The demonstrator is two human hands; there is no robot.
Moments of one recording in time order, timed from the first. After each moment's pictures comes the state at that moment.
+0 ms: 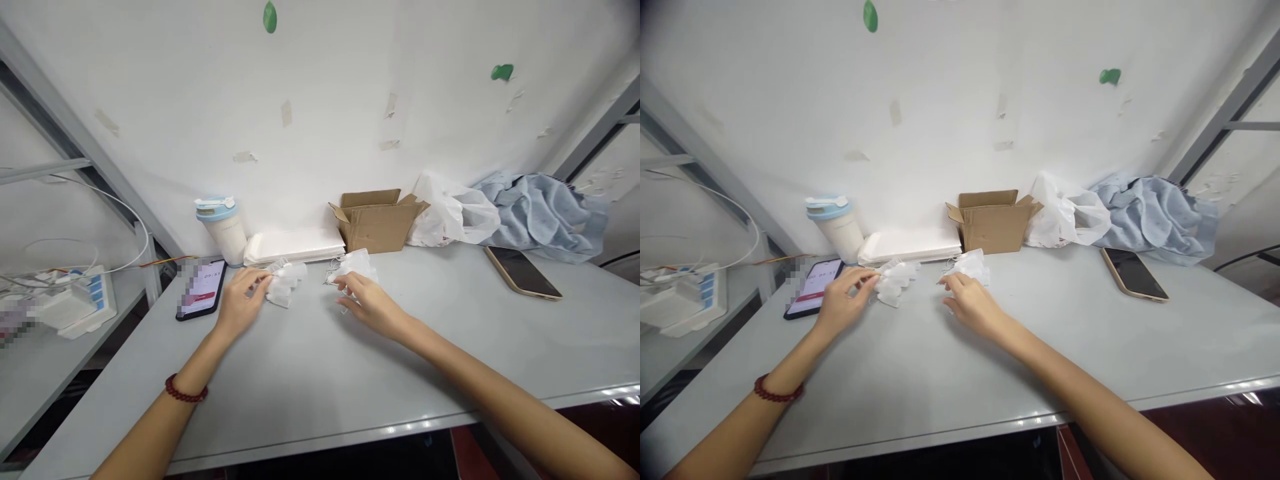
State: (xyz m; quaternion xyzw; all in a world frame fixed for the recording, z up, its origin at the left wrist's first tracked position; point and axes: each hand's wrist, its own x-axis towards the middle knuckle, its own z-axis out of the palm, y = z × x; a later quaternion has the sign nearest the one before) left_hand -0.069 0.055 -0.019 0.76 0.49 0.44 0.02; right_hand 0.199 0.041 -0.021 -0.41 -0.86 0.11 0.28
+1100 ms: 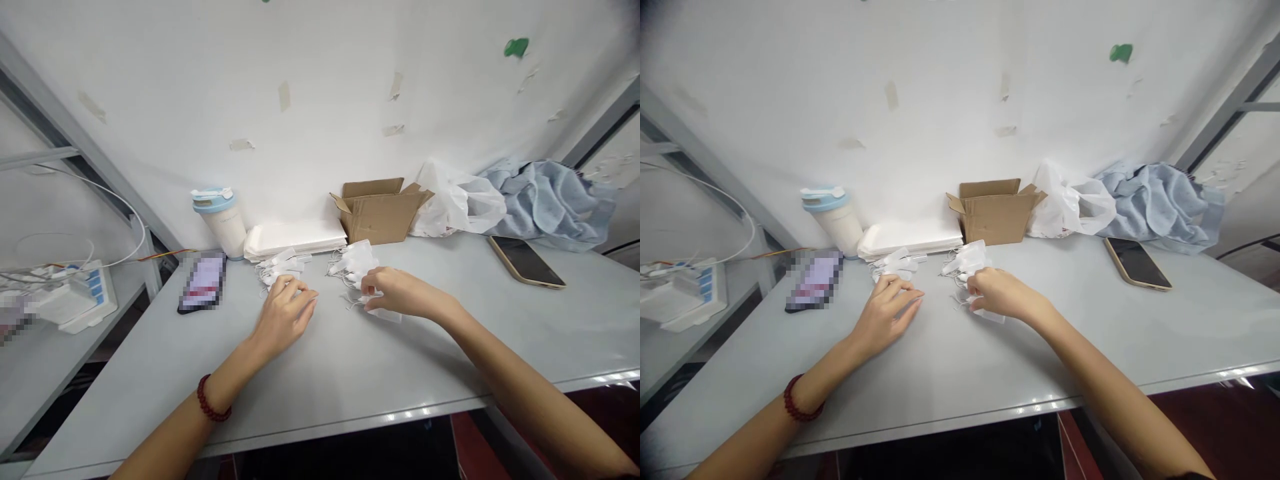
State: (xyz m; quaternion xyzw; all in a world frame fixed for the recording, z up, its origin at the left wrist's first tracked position) left_hand -0.018 0.022 -0.031 0.86 0.39 0.32 -0.05; right_hand 0.229 0.039 0.023 -0.51 -0.85 0.15 -0.01
